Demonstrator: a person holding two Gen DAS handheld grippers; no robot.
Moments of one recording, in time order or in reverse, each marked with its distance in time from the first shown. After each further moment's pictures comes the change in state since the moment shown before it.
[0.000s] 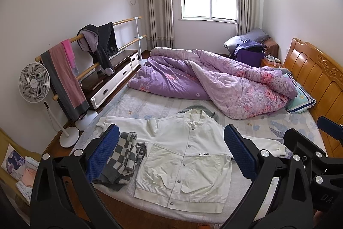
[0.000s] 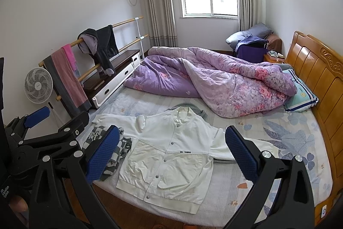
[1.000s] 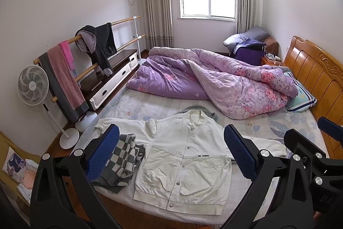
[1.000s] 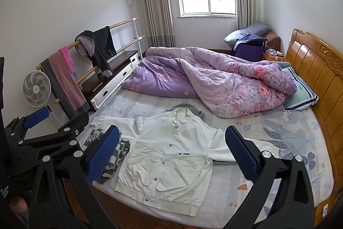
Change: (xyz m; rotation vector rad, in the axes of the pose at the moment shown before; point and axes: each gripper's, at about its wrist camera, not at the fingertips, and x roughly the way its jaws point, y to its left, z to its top) left arm 0.000 -0.007 0.004 0.003 0.001 0.008; right arm 0.001 -0.001 0.000 0.017 -0.005 -0.014
